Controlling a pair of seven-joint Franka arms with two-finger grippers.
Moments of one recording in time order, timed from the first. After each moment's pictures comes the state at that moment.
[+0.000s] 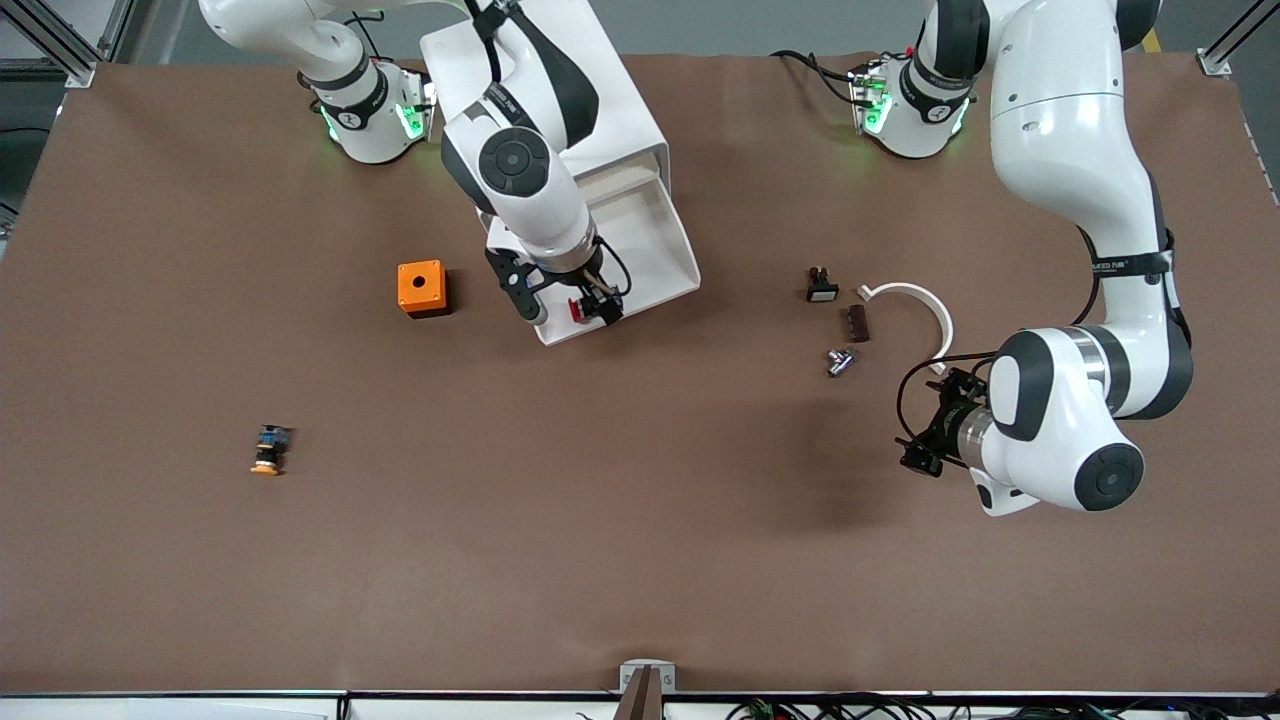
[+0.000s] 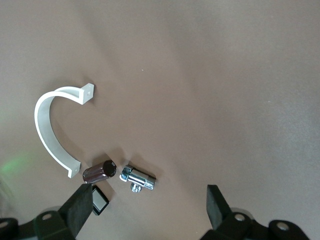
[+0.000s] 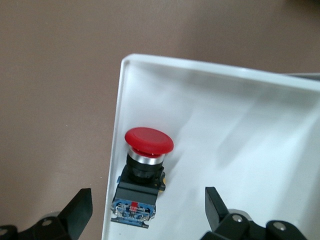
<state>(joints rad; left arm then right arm) -0.47 0.80 0.48 -1.26 -0.47 1.55 -1.02 0.73 0.32 0.02 -1.86 0.18 2.21 1.67</state>
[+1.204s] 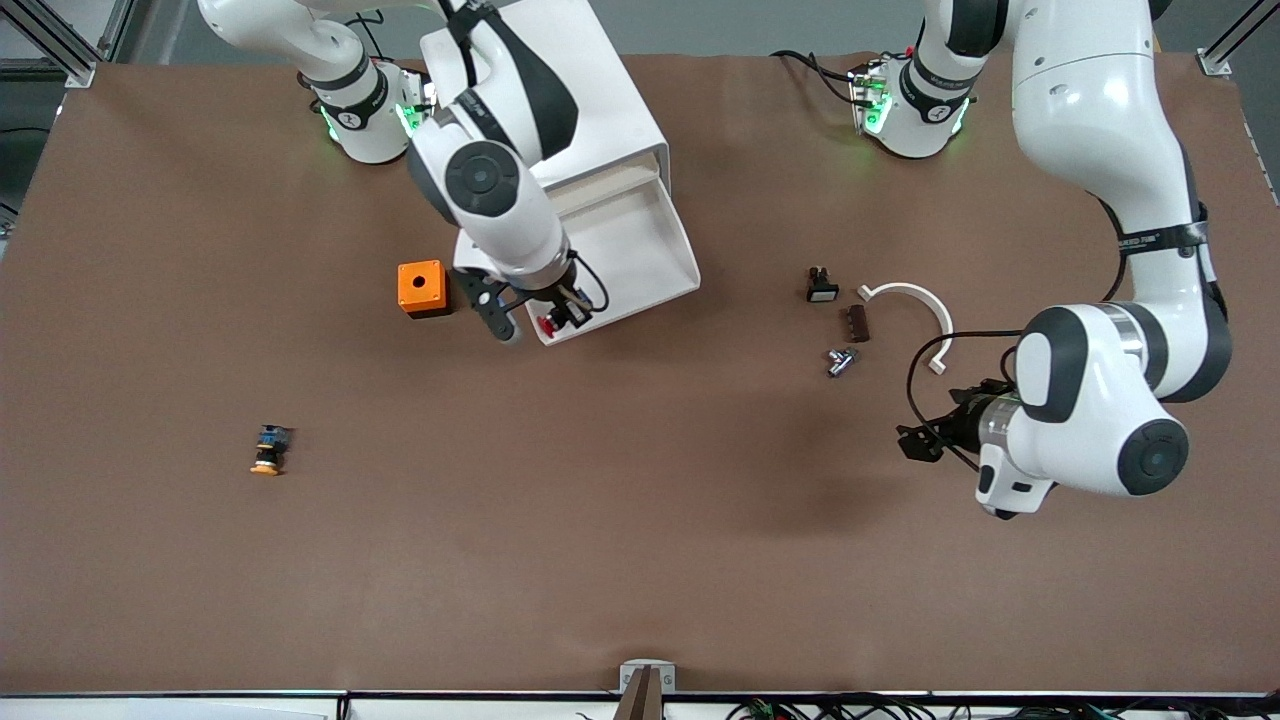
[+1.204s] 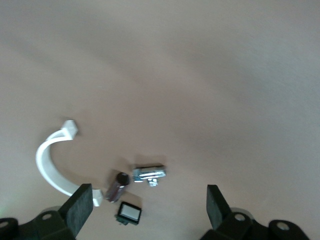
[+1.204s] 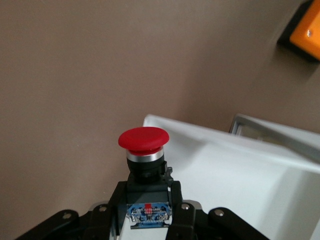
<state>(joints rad) -0.47 0.72 0.43 -1.29 -0.46 1.60 -0.53 0.64 0.32 -0.01 -1.73 0.16 2.04 1.47</state>
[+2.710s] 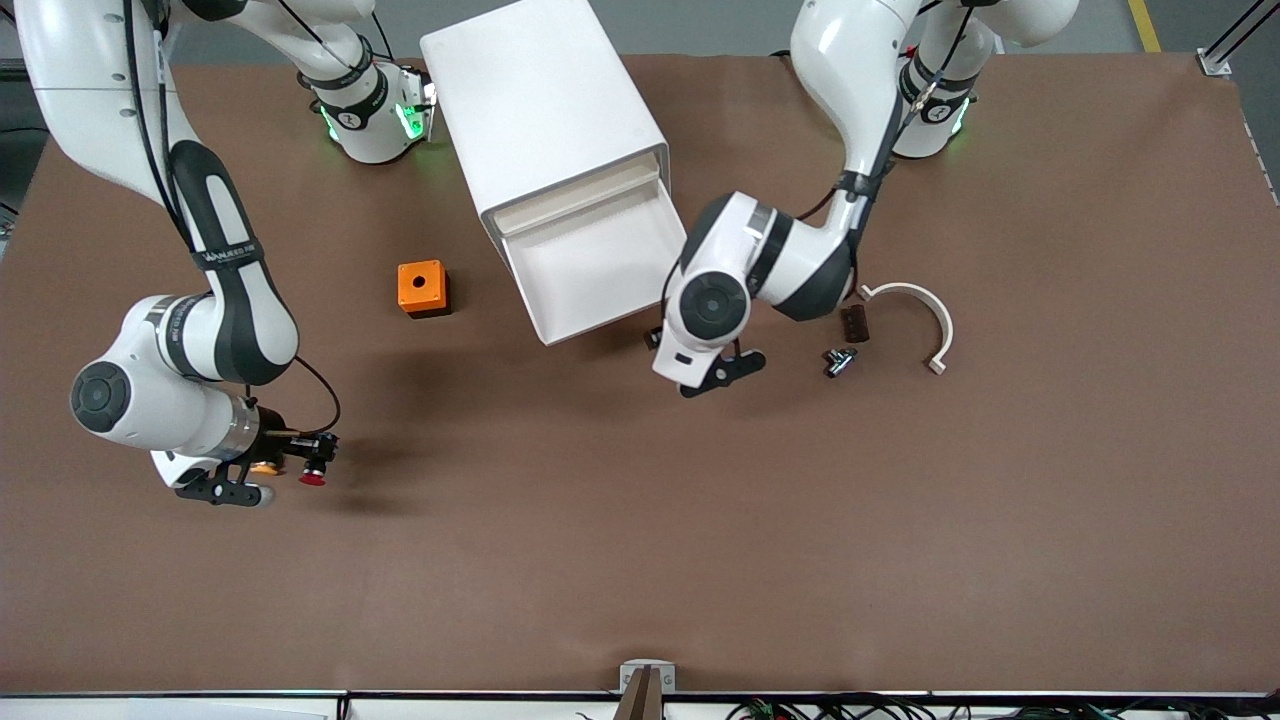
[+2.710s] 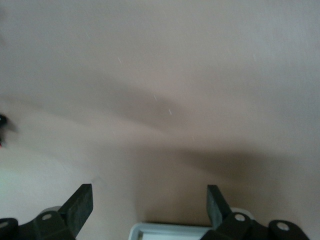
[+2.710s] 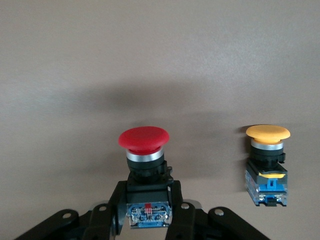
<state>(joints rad) -1.01 0.71 0.35 -1.44 -0.46 1.81 -0.88 0.01 0.58 -0.02 -1.72 0.15 2.23 0.02</state>
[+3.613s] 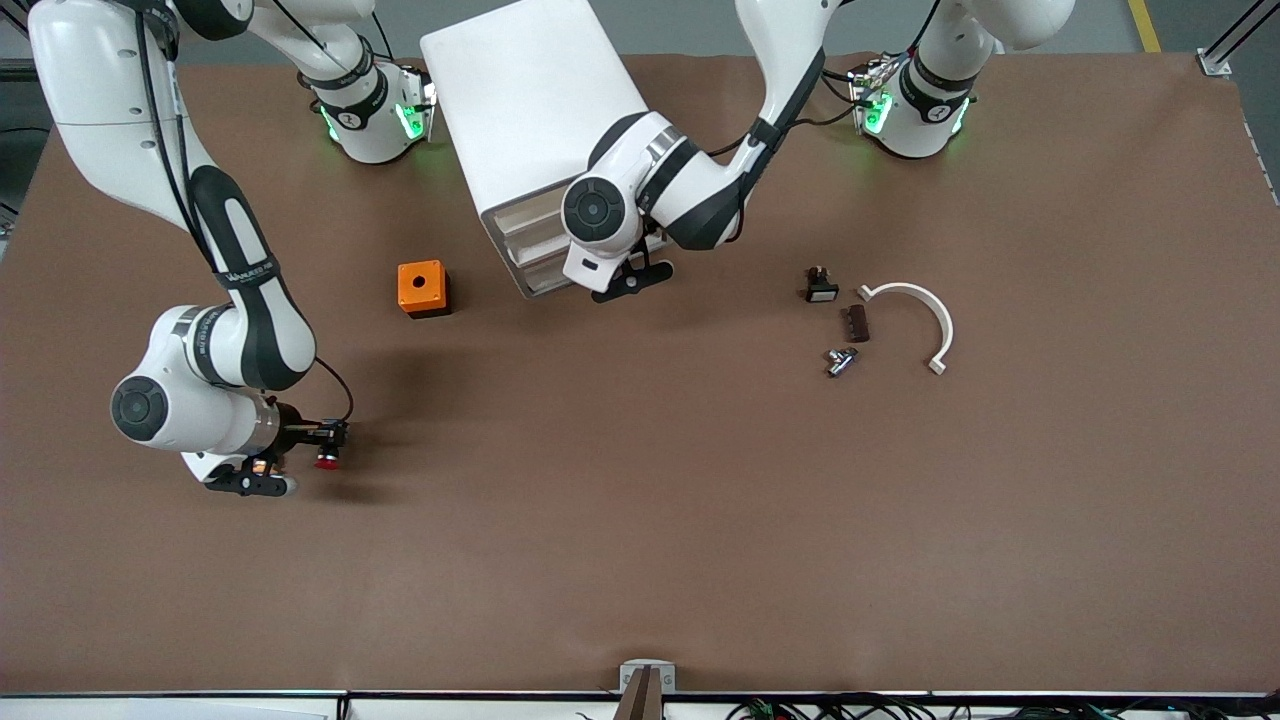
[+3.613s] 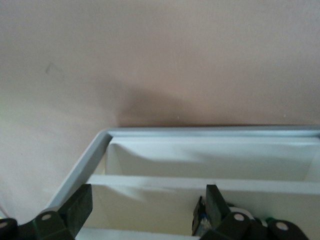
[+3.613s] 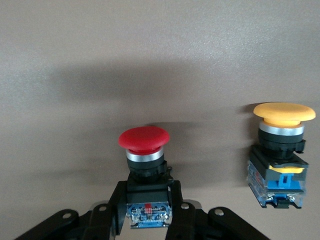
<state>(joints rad) -1.09 0.68 0.18 -1.44 -0.46 1.78 -1.08 0.00 0.62 -0.02 -1.77 0.12 2.24 0.01</state>
